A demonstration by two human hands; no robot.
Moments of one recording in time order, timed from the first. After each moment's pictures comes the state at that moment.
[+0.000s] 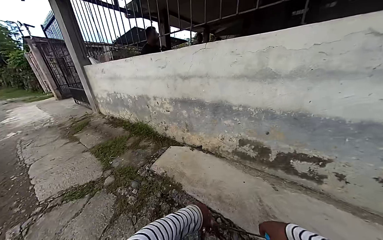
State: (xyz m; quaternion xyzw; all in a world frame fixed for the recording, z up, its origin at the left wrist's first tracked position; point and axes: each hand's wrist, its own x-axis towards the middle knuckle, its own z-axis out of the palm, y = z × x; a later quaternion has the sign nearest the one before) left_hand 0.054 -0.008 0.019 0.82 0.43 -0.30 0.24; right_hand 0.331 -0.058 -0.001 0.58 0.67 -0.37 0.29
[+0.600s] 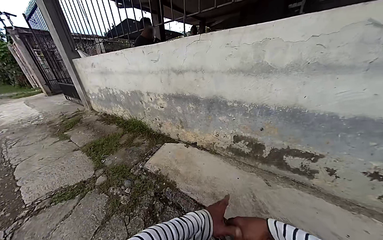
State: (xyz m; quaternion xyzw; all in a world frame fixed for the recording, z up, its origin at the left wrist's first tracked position) left_hand 0.091 -0.031 0.033 0.83 0.35 0.05 0.44; right_hand 0.270 -0.064 0.050 0.47 0.66 -0.58 0.09
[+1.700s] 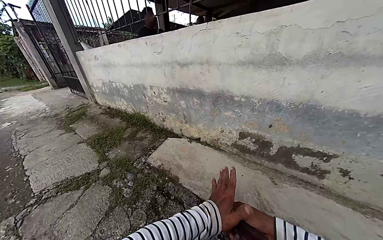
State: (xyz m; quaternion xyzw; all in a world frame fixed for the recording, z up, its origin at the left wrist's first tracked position) left_hand 0.095 -0.043 0.085 0.85 0.33 0.24 0.34; right_hand 0.256 -0.066 0.068 0.37 0.44 -0.80 -0.19
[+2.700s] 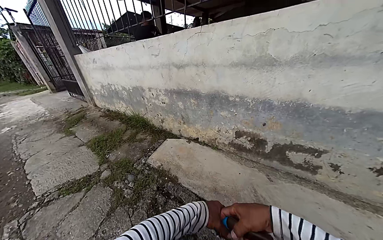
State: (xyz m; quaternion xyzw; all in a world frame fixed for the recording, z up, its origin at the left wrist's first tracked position) left_hand 0.084 -0.027 0.050 0.84 0.29 -0.10 0.46; right_hand 0.269 -0.065 0.086 0.42 0.65 -0.63 0.06
